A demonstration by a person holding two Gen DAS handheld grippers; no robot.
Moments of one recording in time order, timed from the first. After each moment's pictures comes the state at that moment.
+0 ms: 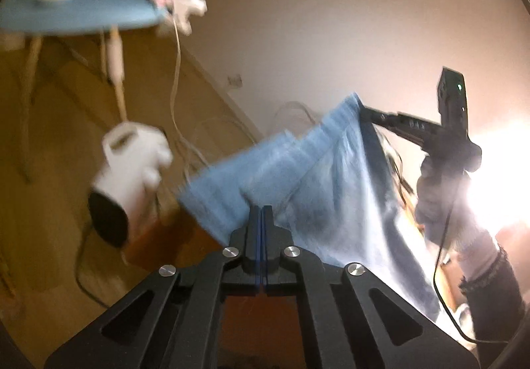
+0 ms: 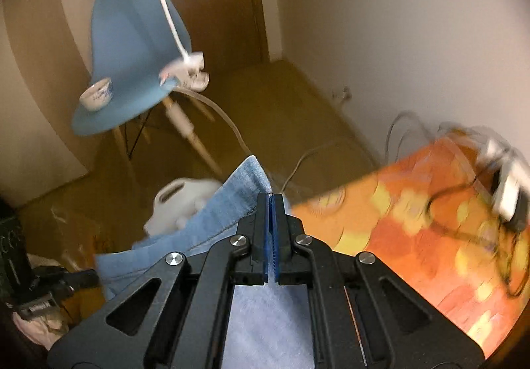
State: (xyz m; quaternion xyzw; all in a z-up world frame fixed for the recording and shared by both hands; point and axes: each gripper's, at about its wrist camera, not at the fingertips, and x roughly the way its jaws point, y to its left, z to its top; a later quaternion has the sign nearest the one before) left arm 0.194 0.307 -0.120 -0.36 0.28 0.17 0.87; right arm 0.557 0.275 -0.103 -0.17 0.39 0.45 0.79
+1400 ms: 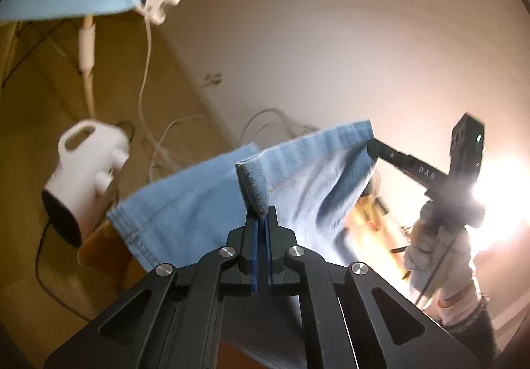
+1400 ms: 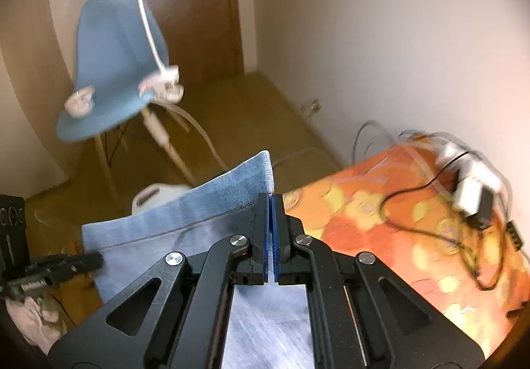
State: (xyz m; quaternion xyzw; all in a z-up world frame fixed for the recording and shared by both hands) left arm 0.237 0.305 -0.113 -0.42 0.26 0.13 0.86; right arm 0.556 0.230 -0.076 -0.16 0.36 0.41 0.82
